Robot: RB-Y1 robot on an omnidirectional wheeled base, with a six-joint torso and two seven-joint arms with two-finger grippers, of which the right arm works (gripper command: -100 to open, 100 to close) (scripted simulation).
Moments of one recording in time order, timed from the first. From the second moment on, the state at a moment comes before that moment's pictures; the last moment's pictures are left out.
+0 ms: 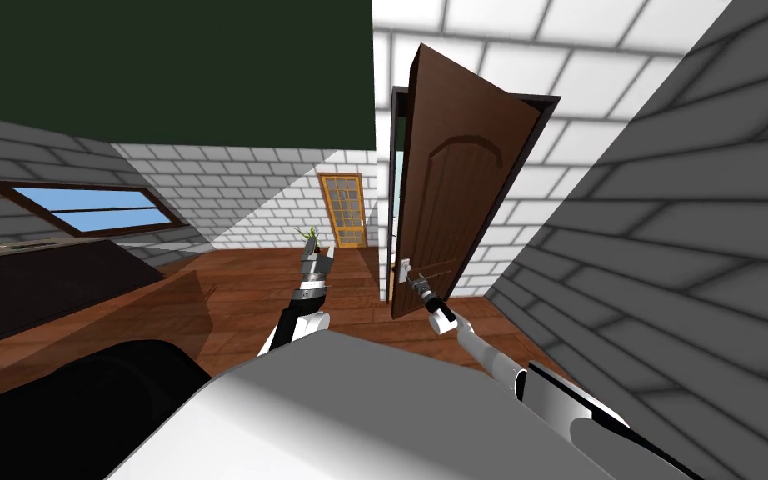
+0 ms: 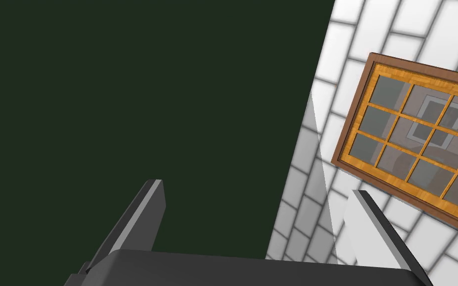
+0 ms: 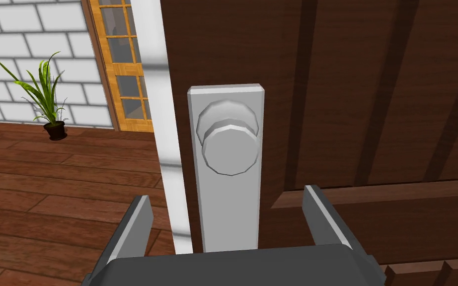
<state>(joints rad) -0.39 -0.51 0.84 -1.00 -0.80 -0.55 -1.51</state>
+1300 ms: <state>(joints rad) -0.40 -0.62 0.83 -0.94 -0.84 -0.62 -1.61</state>
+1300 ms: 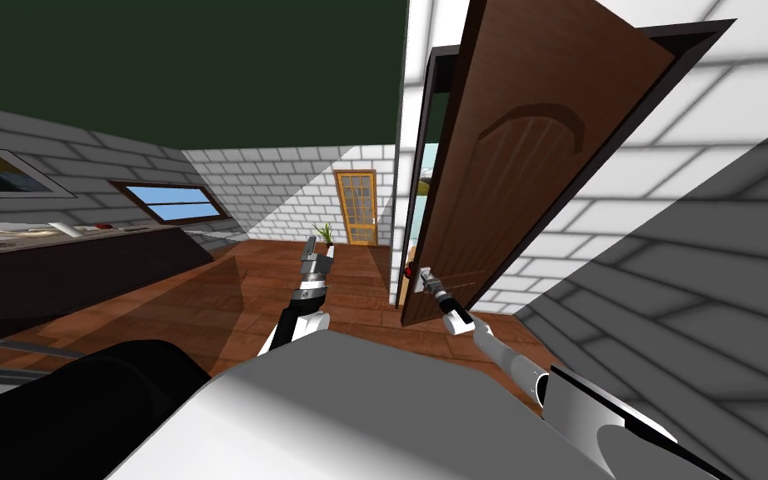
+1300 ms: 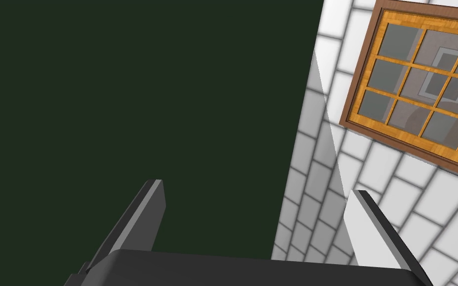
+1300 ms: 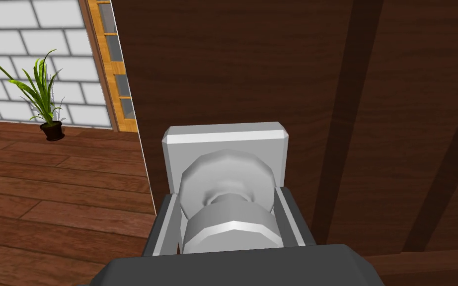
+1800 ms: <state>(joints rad) -0.40 -0.67 0.91 -1.00 -0.81 -0.65 -1.65</state>
